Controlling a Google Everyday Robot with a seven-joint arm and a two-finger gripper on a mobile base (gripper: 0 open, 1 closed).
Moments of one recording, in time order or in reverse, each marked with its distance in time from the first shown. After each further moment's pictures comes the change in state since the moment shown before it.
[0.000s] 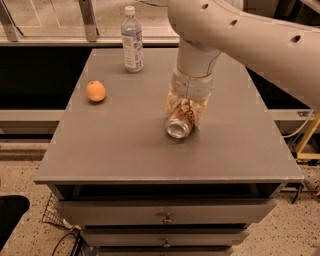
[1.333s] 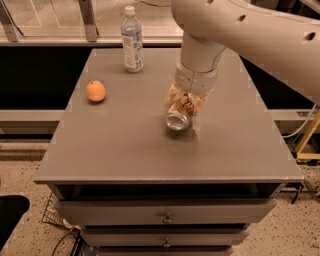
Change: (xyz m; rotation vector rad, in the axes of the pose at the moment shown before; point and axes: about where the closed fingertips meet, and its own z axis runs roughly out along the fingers) arm -0.010 0.000 -0.017 -0.018 -0.080 -0.028
